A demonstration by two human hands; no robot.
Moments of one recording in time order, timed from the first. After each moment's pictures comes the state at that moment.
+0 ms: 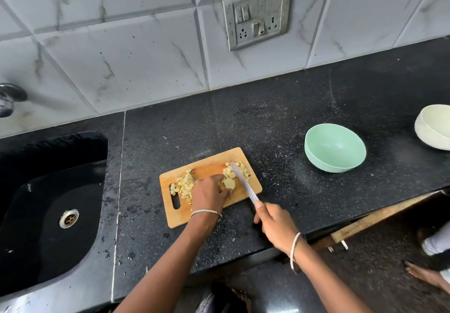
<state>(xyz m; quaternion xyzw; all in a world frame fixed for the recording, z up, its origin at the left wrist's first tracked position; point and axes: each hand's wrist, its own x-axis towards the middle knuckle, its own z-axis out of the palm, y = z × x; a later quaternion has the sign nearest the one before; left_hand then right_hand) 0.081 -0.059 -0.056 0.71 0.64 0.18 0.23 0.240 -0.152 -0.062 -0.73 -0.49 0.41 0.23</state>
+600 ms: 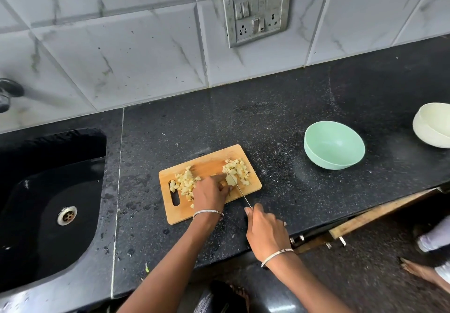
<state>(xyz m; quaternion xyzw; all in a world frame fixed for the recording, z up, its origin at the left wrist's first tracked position) 0.084 -0.064 -0.064 0.68 0.66 0.21 0.24 0.202 -0.170 -0.064 -0.77 -0.59 0.20 0.11</state>
